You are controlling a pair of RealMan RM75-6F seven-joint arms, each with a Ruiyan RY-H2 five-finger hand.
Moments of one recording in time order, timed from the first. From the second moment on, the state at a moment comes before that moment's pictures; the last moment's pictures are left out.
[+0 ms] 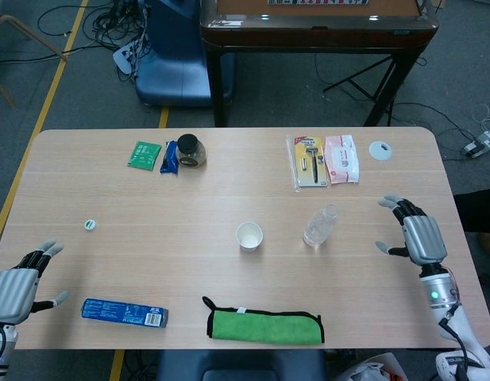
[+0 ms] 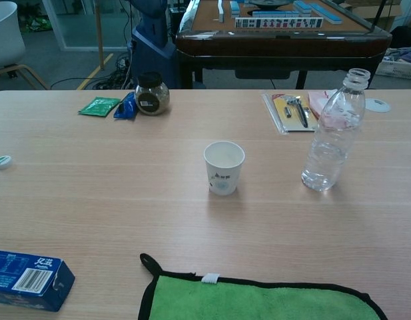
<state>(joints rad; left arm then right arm) -0.12 -1.15 -0.03 -1.57 1.47 1.42 0.08 0.32 -1.36 0.17 -1.28 -1.44 1.23 0.22</state>
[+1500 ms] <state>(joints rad) -0.11 -1.14 -0.01 -1.60 1.50 1.43 0.07 0.54 -1.70 0.11 -0.90 -1.51 1.08 0.69</state>
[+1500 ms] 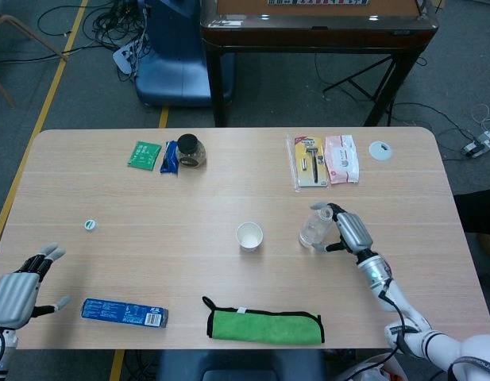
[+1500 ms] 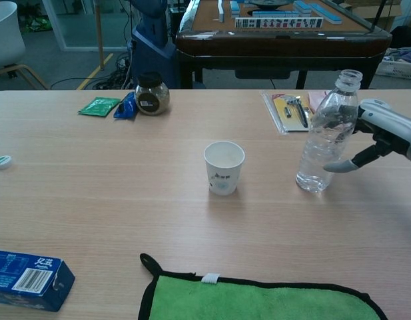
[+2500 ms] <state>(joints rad) -0.11 -1.13 -0.01 -1.61 1.49 1.44 0.06 0.58 -1.76 0.11 -0.85 -1.48 1.04 0.76</state>
